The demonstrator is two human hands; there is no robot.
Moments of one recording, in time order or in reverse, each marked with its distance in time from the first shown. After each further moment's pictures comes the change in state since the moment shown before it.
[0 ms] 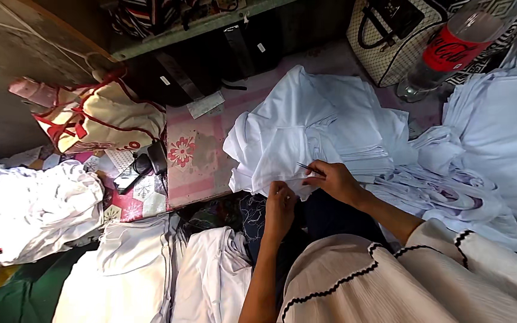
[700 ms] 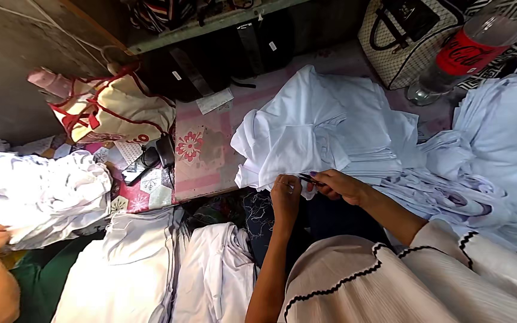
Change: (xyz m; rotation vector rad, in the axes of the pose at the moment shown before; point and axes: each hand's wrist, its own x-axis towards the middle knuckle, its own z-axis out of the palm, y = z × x) left_hand 0.017 0.008 0.015 0.004 0.281 -0.101; right_hand 0.007 -0.002 0.000 0.753 -0.470 0.537
